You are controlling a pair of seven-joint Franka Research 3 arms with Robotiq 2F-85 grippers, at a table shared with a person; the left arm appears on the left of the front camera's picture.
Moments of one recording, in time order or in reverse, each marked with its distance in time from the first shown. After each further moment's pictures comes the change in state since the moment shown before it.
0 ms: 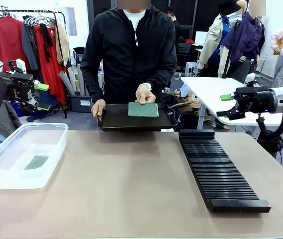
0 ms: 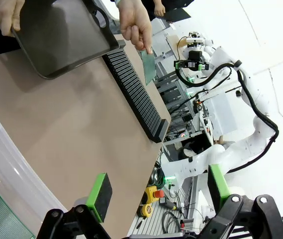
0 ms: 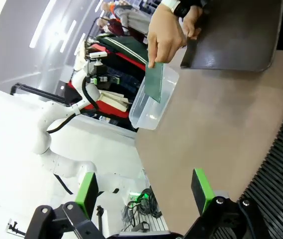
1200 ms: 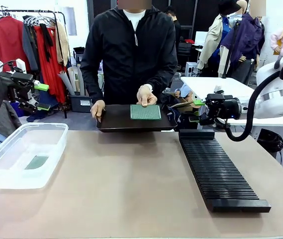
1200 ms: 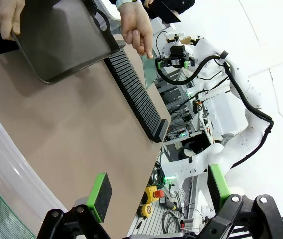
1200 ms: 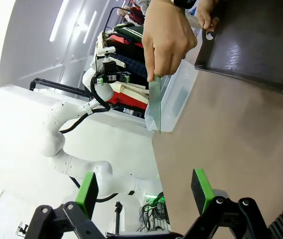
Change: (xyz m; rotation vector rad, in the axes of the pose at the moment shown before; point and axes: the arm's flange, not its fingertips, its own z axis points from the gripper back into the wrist) left arm 0.000 0.000 0.000 0.000 0.000 0.000; right arm 0.029 -0.053 -0.095 0.130 0.074 -0.061
